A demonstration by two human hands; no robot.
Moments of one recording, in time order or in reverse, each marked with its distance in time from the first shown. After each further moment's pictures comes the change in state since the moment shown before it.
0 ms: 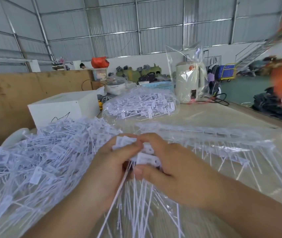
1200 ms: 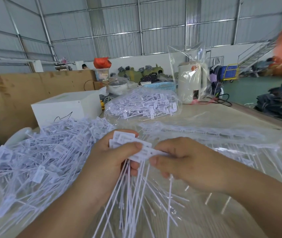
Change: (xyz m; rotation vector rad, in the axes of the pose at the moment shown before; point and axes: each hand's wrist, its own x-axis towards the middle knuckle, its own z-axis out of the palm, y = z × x) left_hand 0.002 0.007 -0.007 0.174 0.055 0.131; right_hand 0.003 0.005 -0.022 0.307 -0.131 0.259
